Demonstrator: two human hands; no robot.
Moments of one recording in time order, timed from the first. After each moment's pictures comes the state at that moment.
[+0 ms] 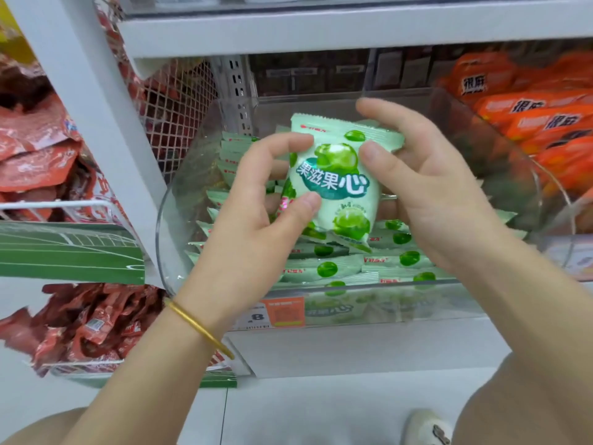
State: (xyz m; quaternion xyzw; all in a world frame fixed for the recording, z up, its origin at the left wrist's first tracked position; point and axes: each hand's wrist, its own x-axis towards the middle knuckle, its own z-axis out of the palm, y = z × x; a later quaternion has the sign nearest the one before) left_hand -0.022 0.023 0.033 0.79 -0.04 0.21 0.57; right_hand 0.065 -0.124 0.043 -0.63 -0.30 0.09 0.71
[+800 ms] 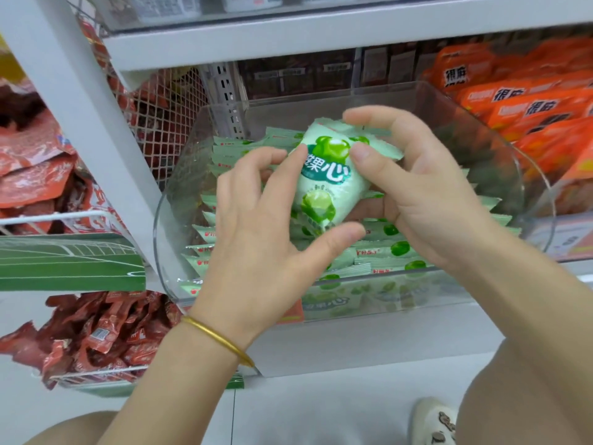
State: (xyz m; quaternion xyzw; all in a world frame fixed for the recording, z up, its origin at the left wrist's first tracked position) left_hand -0.028 0.011 0.028 0.93 0.00 0.28 0.25; right_hand 0.056 -0.129 0.044 -0.60 -0.28 0.11 0.74
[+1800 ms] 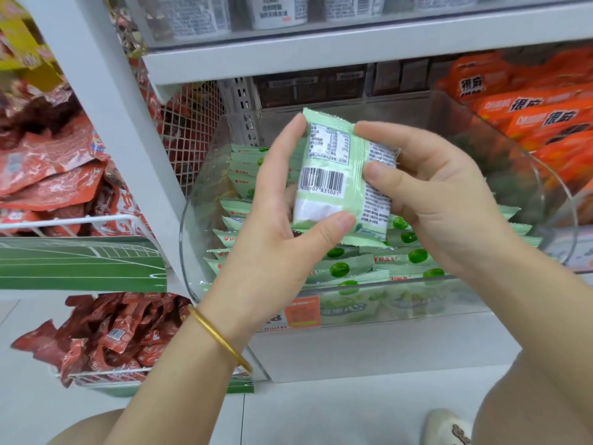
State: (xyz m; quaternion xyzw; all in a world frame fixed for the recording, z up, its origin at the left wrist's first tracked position) left_hand -0.035 0.013 0.045 0.75 -0.07 0.17 0.63; right_hand 0.062 -0.127 0.038 -0.58 -0.30 0.08 0.75
